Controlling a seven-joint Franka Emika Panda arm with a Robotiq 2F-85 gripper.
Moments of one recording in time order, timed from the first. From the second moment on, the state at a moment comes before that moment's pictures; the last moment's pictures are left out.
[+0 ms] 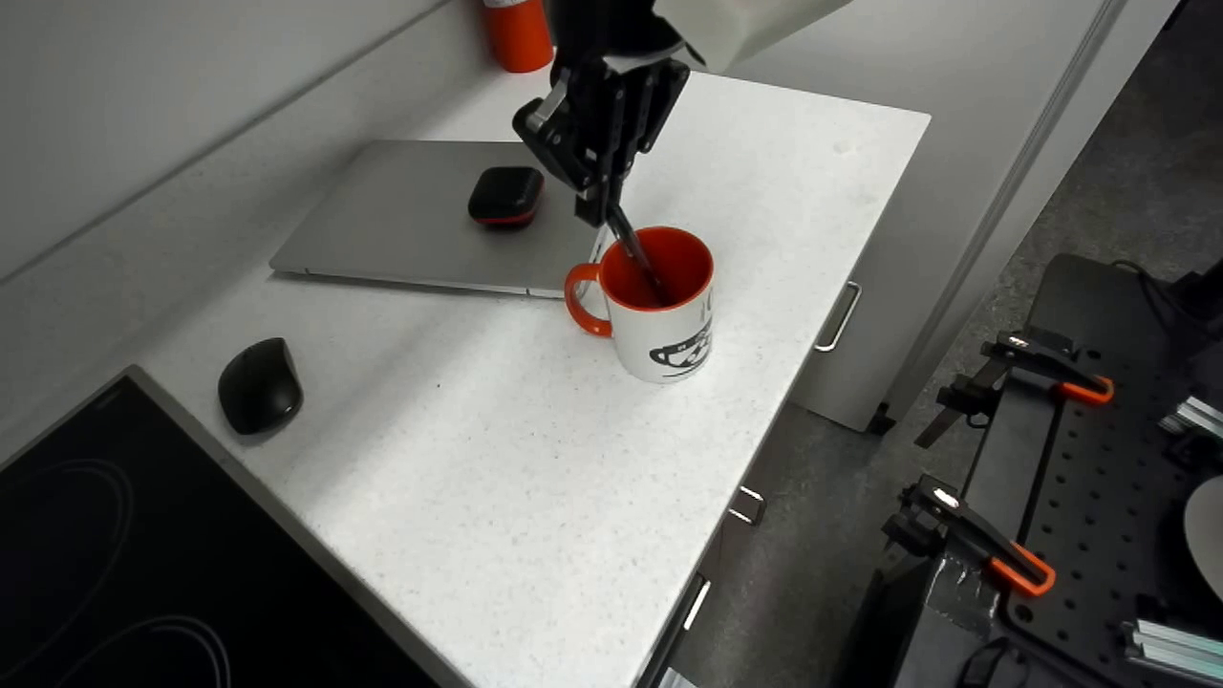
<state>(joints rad) 0.09 -0.14 0.09 -2.41 0.20 2.51 0.11</state>
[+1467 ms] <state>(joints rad) -0.08 -0.38 0.05 -2.42 -0.04 2.33 0.18</state>
